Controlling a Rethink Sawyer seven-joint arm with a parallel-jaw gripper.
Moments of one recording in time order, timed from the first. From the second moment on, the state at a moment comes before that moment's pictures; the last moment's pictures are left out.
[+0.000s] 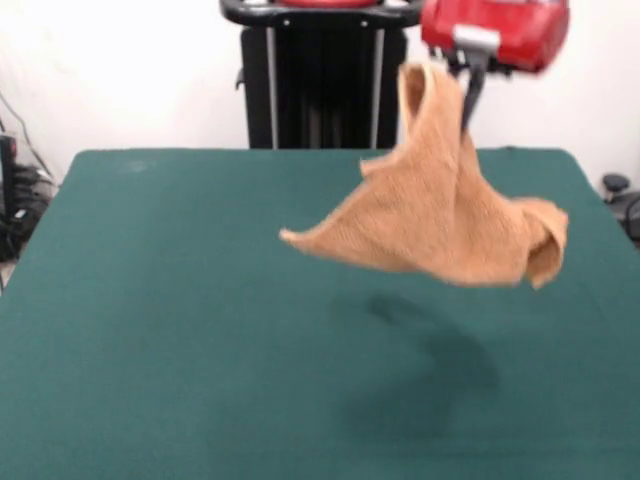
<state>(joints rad) 0.44 -0.57 -0.63 1.66 0.41 0.06 2.22</state>
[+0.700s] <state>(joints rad) 0.23 -0.83 -0.60 1.64 0.23 0.23 2.22</state>
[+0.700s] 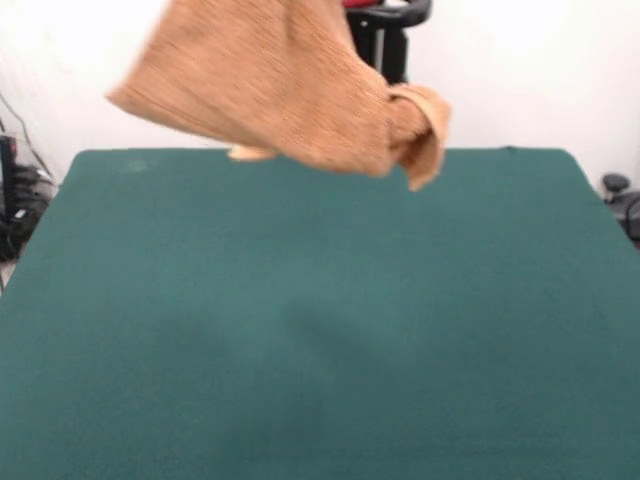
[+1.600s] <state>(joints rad) -0.05 -0.98 -0.41 1.84 0.32 0.85 2.22</state>
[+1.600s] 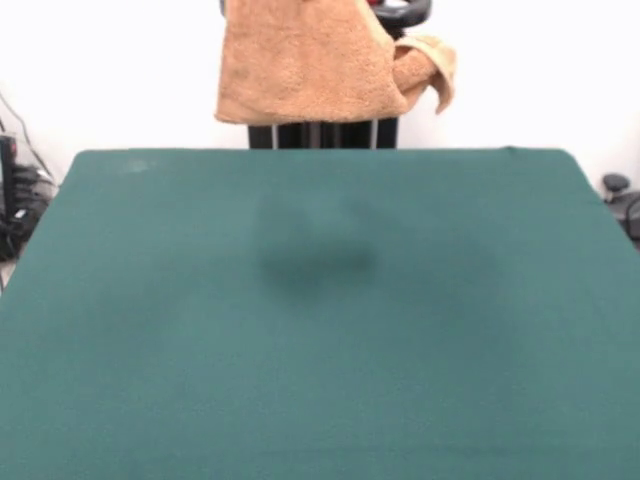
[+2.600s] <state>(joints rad) -0.28 -0.69 -0.14 2.04 0.27 0.53 2.22</state>
